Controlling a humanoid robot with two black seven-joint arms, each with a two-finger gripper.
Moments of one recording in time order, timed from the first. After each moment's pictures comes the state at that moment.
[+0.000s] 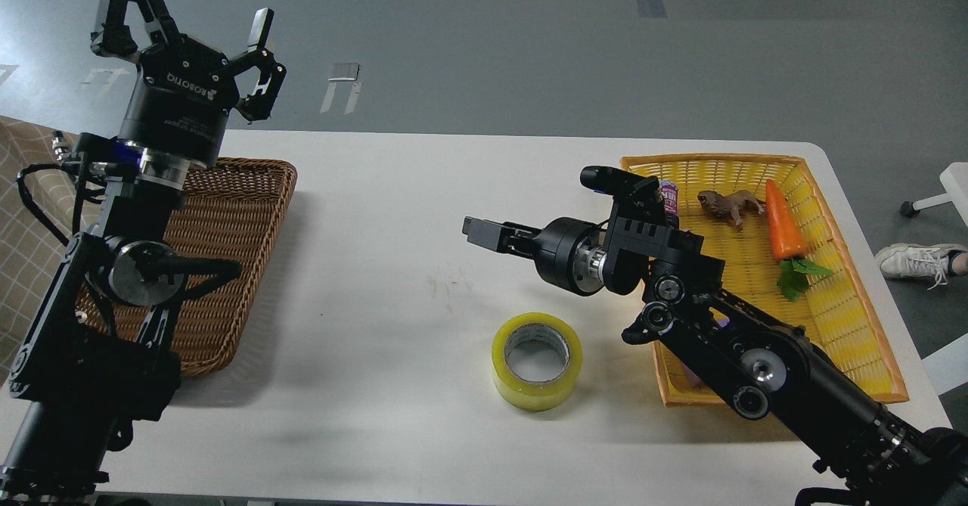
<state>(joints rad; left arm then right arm) -0.29 0.19 -1.57 -1.45 0.59 -0.33 -0.20 0.63 0.00 0.82 1.24 -1.72 0.43 -0.27</state>
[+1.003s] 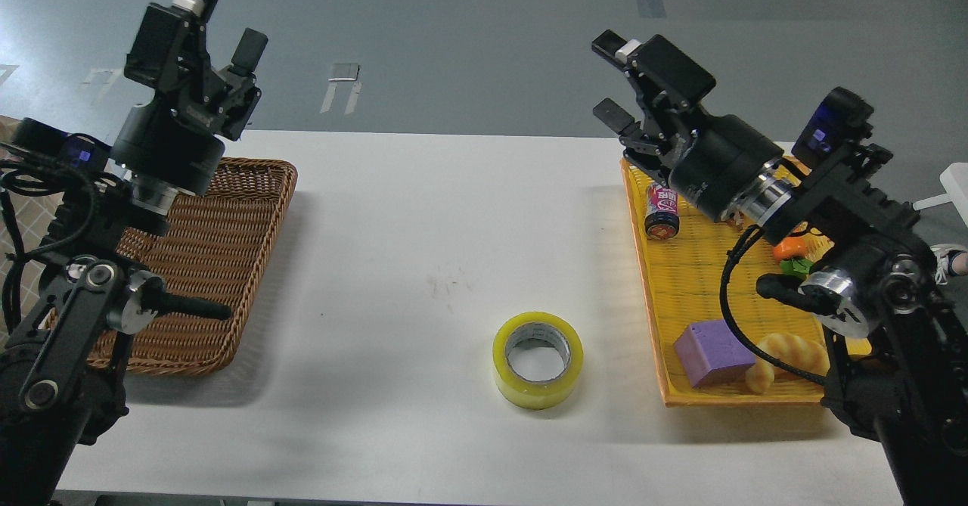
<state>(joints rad) -0.19 0.29 -1.49 -1.51 1.33 -0.22 -0.39 0.36 -0.06 1.42 1.70 -1.21 0.43 -0.26</state>
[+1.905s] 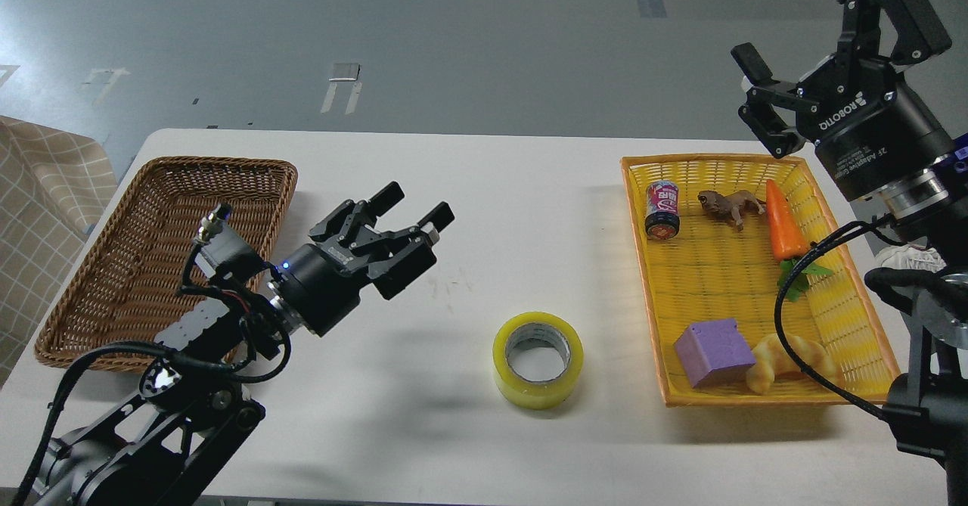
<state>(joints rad) -0.03 0.30 -1.10 -1.66 2.18 0.01 -0.33 0.29 -0.05 1.71 1.65 -0.85 0.49 -0.23</state>
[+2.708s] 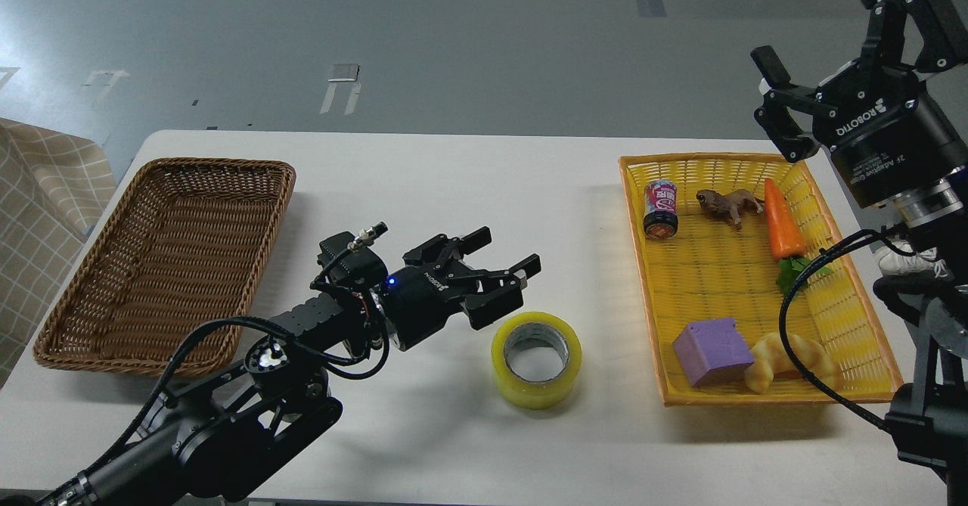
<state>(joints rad) -0.30 0.23 -0.81 -1.40 2.18 0.02 -0.26 0.26 -0.03 1.77 1.66 -0.84 0.49 -0.23</state>
